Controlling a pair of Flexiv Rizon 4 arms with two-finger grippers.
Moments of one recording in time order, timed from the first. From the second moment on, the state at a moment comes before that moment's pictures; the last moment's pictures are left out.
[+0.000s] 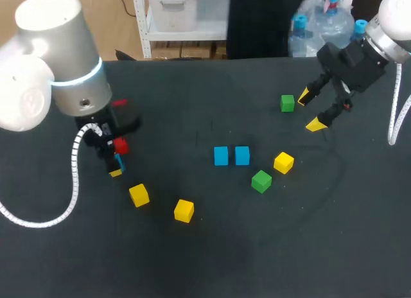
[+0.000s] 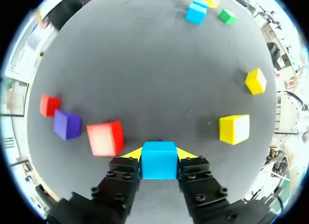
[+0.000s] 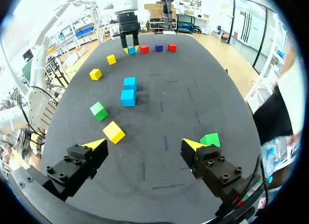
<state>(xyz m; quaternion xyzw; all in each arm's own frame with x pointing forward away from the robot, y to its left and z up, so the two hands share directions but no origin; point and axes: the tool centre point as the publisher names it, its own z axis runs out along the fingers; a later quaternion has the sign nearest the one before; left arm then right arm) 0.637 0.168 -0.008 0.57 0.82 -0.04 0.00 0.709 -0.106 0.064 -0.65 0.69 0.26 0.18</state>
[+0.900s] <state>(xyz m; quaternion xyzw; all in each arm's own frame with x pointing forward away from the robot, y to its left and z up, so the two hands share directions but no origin) 0.631 0.055 0.024 0.60 0.80 -0.03 0.04 0.709 -0.106 0.064 -0.65 0.69 0.26 0.18</state>
